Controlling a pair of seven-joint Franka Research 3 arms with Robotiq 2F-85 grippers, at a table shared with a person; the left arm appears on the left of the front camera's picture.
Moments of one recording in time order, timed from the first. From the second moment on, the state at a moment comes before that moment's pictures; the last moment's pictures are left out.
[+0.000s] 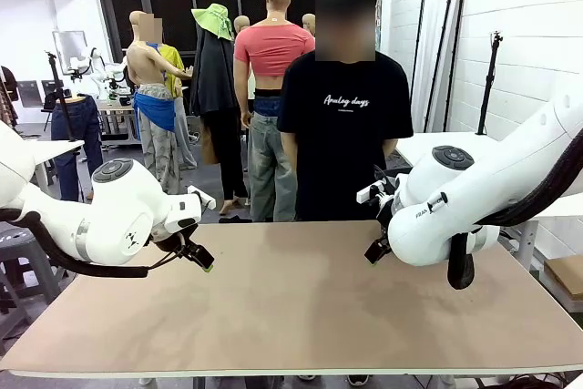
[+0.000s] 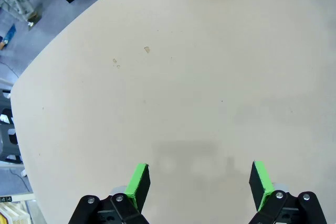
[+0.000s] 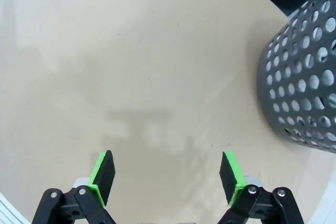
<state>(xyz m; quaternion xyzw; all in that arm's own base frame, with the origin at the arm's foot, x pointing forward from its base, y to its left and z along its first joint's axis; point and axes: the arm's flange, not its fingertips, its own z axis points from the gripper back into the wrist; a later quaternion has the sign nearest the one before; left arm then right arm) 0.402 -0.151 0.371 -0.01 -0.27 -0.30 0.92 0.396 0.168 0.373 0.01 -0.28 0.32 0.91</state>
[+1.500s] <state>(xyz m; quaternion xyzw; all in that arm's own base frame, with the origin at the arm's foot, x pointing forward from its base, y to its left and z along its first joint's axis) 0.359 -0.163 0.462 -0.03 -0.26 -0.29 0.92 0.344 0.182 0.471 0.03 -0.29 0.34 0.89</state>
